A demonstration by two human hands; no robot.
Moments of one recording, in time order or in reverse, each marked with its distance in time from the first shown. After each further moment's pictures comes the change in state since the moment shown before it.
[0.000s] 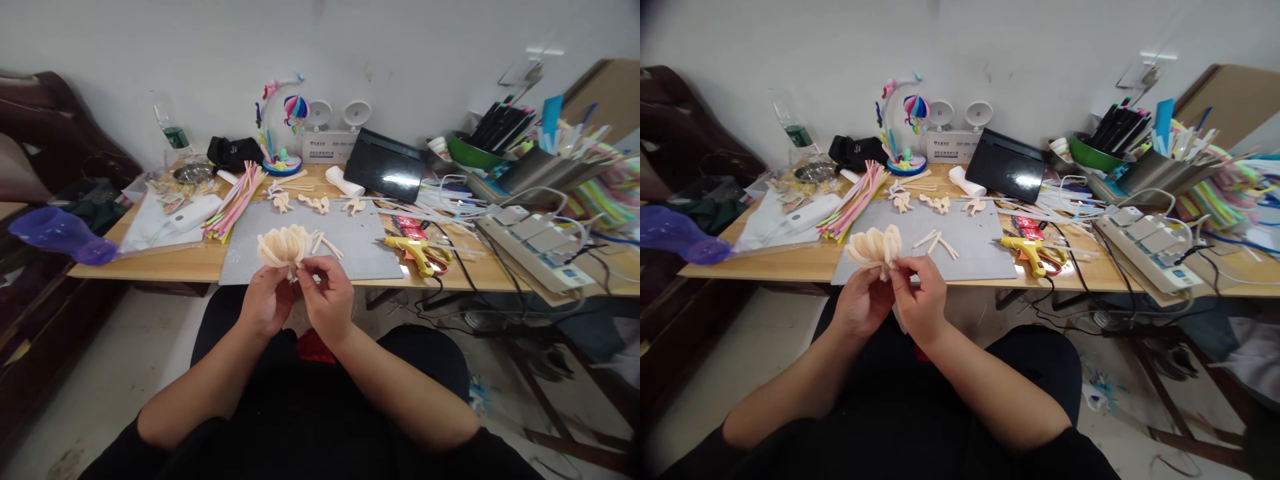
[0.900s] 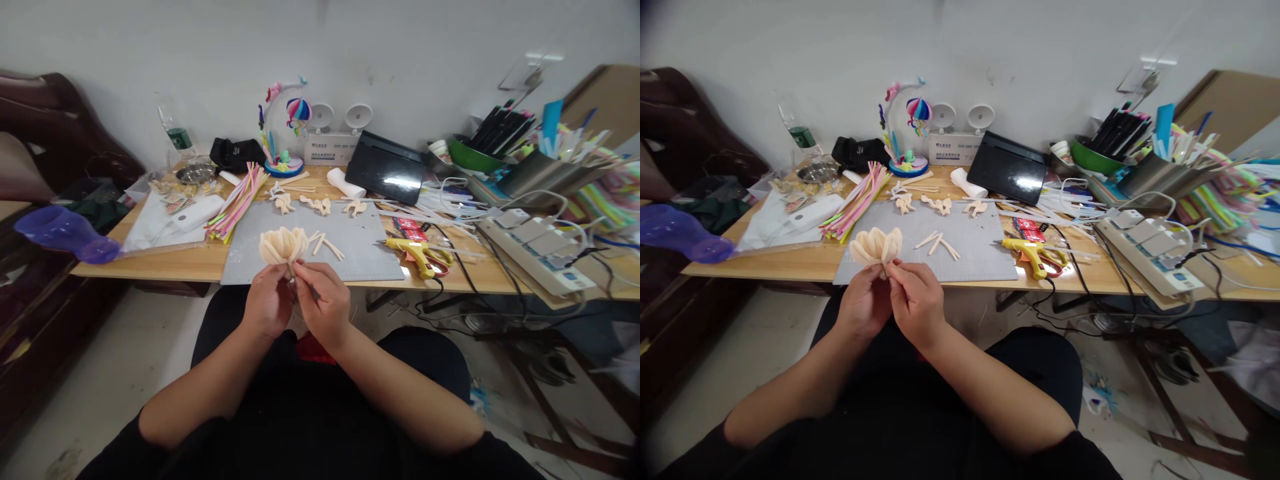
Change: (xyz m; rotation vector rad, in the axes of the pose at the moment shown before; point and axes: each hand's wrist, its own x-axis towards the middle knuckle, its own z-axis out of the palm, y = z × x) left_hand 0.001 -0.003 -0.003 -0.038 0.092 -0.008; right_hand -0.003 -0.003 -0.005 -0.194 -0.167 -0.170
